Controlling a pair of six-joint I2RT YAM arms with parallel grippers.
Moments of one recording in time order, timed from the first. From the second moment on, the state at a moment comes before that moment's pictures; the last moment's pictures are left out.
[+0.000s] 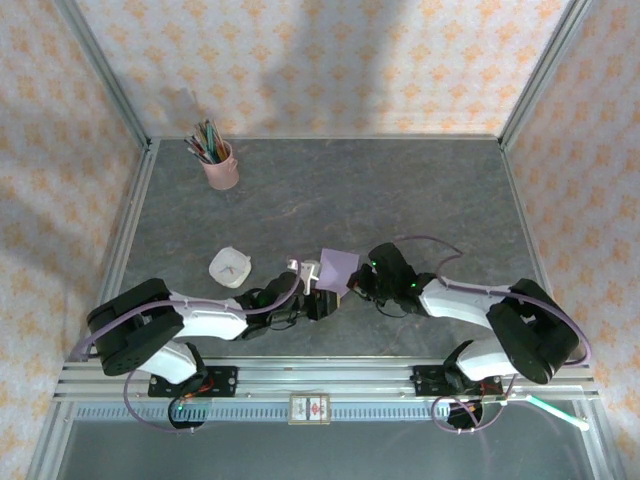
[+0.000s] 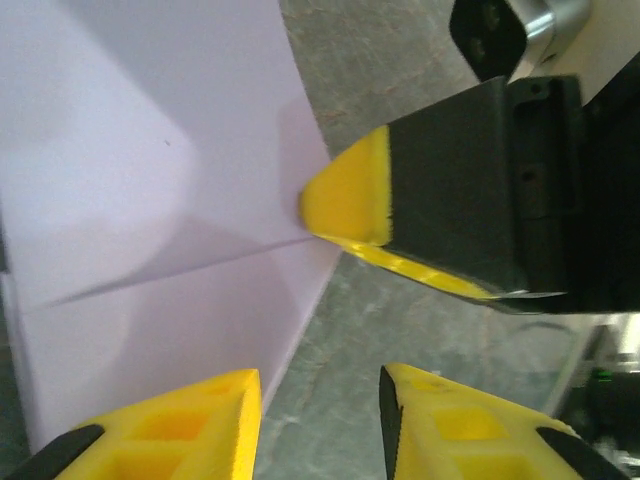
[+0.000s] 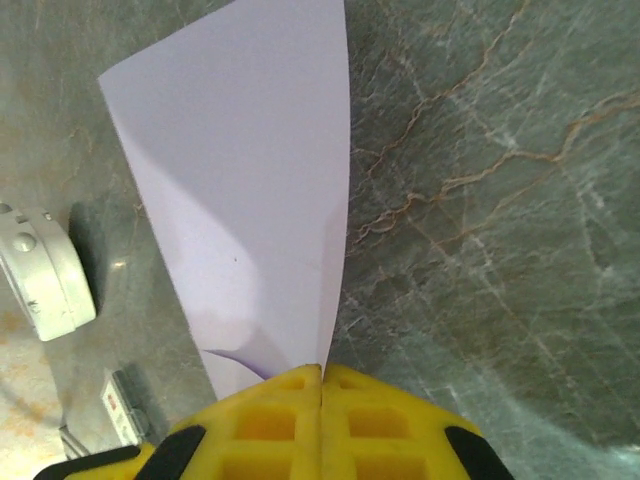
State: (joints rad) left arm -0.94 1.46 0.42 0.47 0.03 -0.80; right arm 0.69 1.37 0.49 0.06 -0.23 1.17
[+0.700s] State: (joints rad) left arm -1.15 1.55 0.56 0.20 -0.47 -0.41; right arm 0.69 1.36 0.51 0.05 -0.28 1.25
